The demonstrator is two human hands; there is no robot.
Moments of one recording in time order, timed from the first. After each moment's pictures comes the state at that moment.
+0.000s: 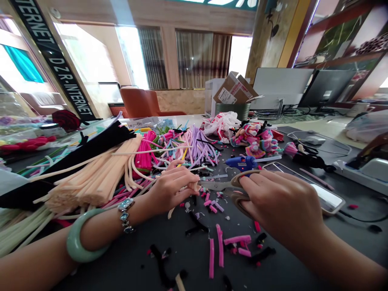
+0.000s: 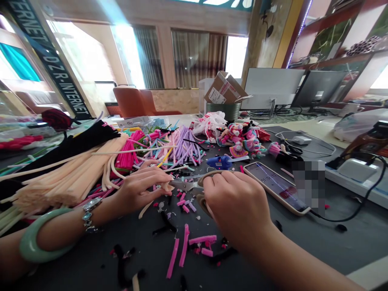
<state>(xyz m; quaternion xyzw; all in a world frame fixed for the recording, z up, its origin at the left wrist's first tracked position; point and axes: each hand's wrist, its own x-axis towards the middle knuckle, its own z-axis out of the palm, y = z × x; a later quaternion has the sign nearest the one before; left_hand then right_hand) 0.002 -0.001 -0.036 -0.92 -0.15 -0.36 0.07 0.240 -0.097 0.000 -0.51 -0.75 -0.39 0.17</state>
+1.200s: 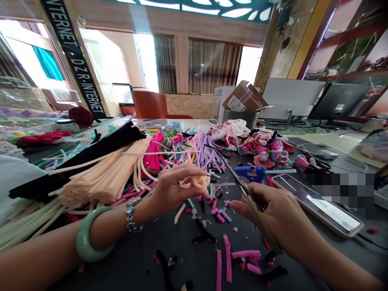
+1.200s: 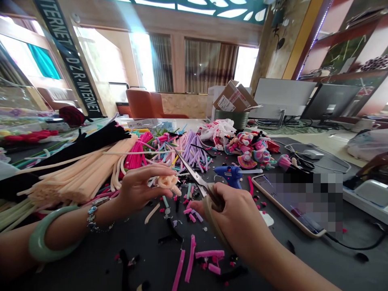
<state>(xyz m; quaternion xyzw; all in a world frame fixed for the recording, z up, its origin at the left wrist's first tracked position) 0.002 -0.004 -0.026 -0.83 -0.16 -0.52 -0.09 0.230 -0.086 -0.001 -0.58 -0.74 0.12 0.31</state>
